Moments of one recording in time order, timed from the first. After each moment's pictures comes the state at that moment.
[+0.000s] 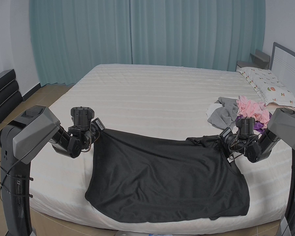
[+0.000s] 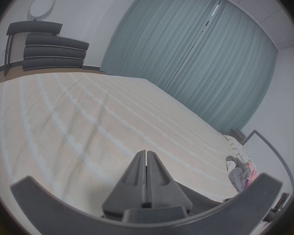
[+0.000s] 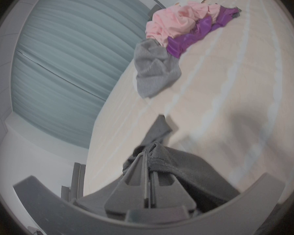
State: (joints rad) left arm -0.20 2.40 -1.27 -0.73 0.23 -0.65; right arm 0.11 2.35 -1.00 -0.84 0.04 1.00
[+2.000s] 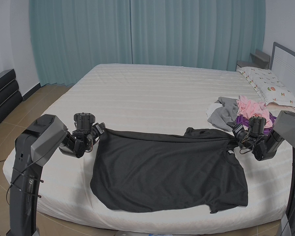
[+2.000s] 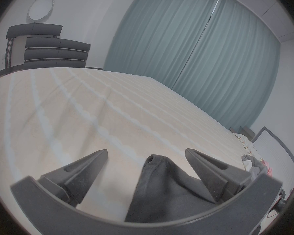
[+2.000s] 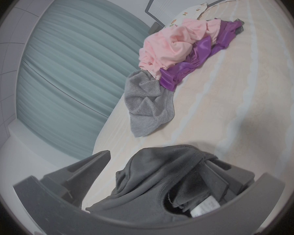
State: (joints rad) left arm -0.14 2.61 -1.51 -0.68 0.23 -0.61; right arm -0.05 2.43 -1.06 -0.98 0.08 0.95
